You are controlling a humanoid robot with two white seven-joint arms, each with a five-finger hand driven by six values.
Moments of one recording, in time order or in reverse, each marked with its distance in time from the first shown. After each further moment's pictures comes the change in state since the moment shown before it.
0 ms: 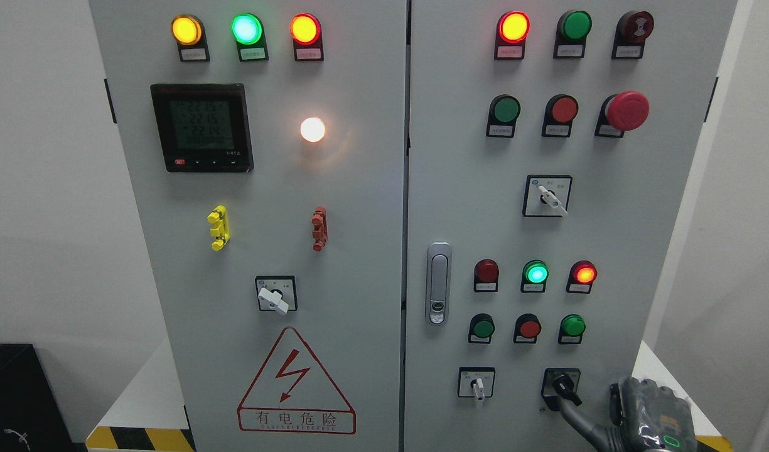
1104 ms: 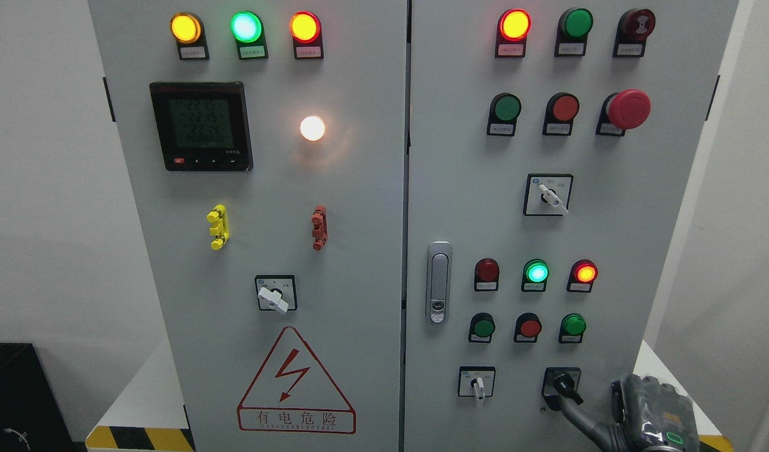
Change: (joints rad) left arm 0.000 0.000 0.000 0.000 0.000 0.000 0.000; right arm -0.003 -0.002 -0.004 -0.021 -0.015 -0.004 0.028
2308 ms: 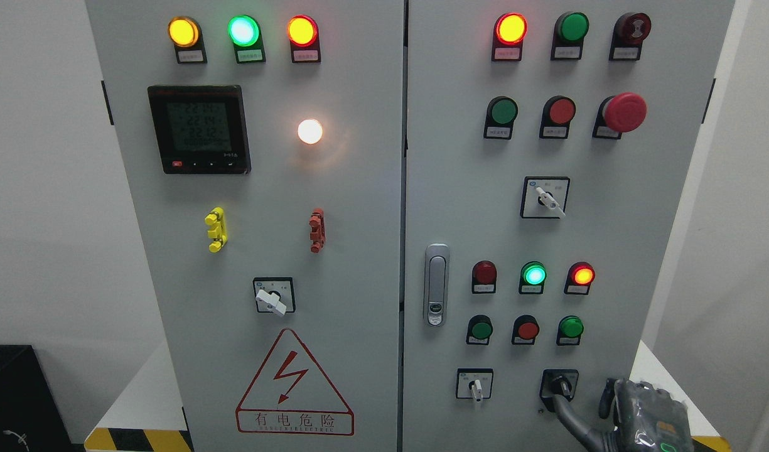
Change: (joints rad) left arm 0.000 0.000 0.000 0.000 0.000 0.000 0.000; right arm 0.075 -0.002 0.072 -0.034 -0.039 -0.004 -0.052
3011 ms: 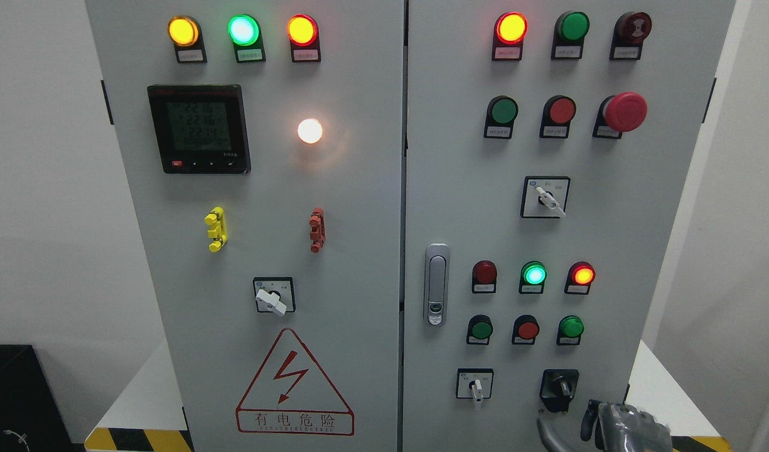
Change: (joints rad) left arm 0.000 0.000 0.000 0.000 0.000 0.000 0.000; right arm 0.142 0.002 0.067 -0.080 -0.128 -0.063 -0.077
